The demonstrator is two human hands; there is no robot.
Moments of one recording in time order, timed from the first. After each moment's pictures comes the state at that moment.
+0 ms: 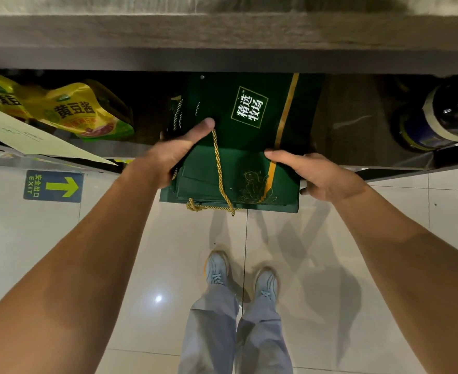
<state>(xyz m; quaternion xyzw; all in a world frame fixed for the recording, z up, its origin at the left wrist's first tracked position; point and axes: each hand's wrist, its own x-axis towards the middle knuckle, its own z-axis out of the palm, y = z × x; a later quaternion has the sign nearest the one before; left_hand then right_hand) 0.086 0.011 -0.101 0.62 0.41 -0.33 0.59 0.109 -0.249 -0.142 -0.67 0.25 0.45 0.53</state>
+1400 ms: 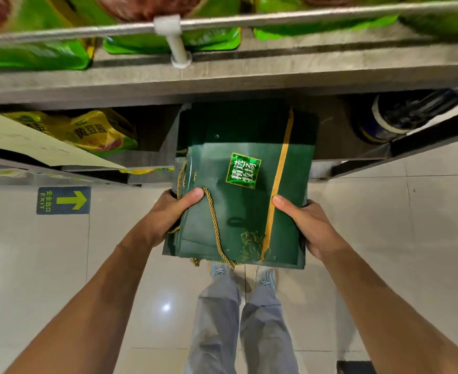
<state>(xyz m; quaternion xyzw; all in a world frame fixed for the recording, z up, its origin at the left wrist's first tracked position) -0.023 0.008 -0.081 0.65 0.27 -0.32 0.63 -0.017 -0.288 -0.095 -0.60 0.32 0.33 0.65</state>
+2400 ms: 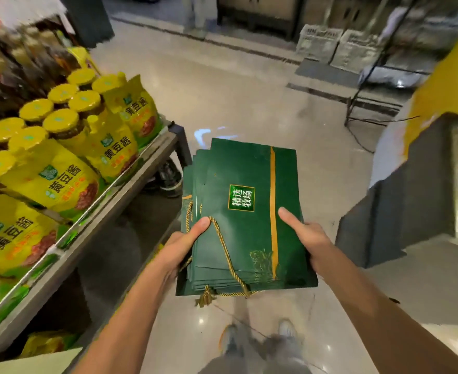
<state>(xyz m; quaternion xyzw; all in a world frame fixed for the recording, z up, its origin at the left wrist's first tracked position) -0.114 -0.187 0.214 0.68 -0.10 -0.57 0.45 -0.346 -0.355 0.217 -0.44 0.56 -0.15 0.69</state>
